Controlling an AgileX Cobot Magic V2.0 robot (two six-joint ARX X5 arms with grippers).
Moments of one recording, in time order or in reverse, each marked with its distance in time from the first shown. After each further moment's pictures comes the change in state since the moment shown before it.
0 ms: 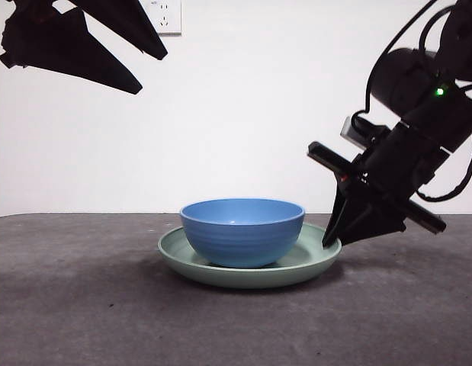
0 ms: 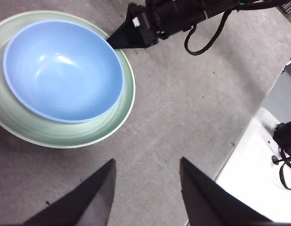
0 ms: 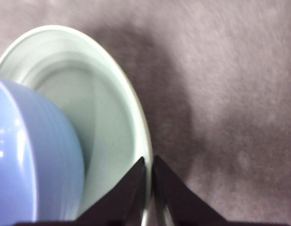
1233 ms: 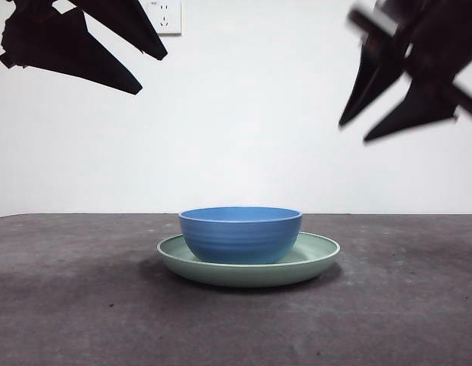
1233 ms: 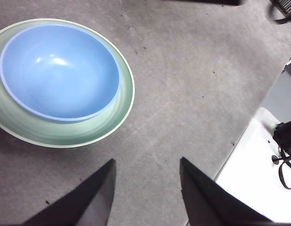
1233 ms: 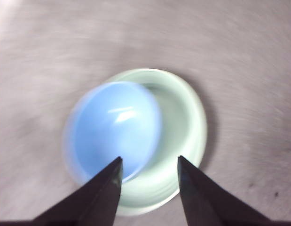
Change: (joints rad) left arm 0.000 0.000 0.000 -0.001 0.000 0.000; right arm 0.001 -0.505 0.000 -0.318 -0.013 -0.154
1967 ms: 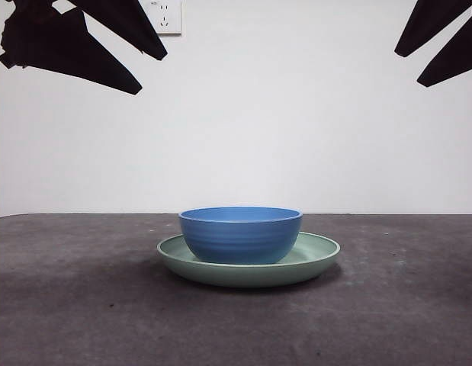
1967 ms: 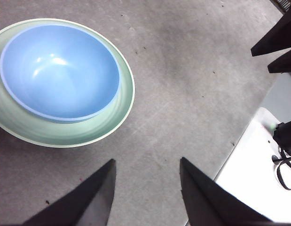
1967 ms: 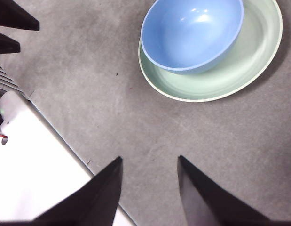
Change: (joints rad) left arm 0.000 0.000 0.000 -0.001 0.000 0.000; right arm 0.100 -0.293 0.000 -0.469 -0.097 -0.224
